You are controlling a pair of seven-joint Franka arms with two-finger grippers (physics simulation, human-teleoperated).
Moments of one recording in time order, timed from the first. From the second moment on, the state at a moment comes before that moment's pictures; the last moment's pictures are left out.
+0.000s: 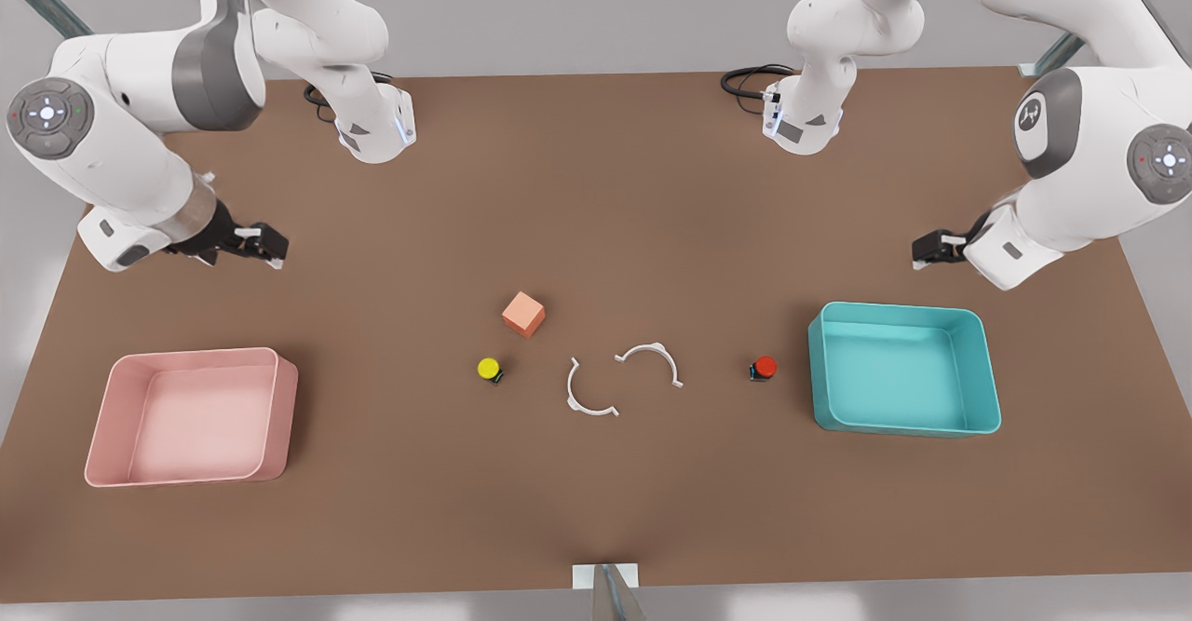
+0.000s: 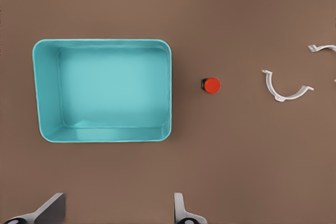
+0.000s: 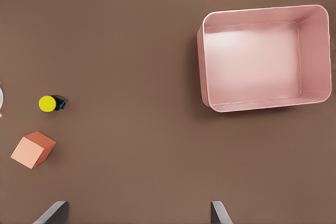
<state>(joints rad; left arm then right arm) -0.05 0.18 0.01 -1.39 -0.02 1.43 0.06 0.01 0.08 0.10 -1.45 -0.05 1.48 0.17</state>
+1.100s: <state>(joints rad) -0.35 0.59 0.05 -1.89 -0.02 2.56 -0.12 0.38 0.70 0.11 -1.67 -0.10 2.43 0.40</state>
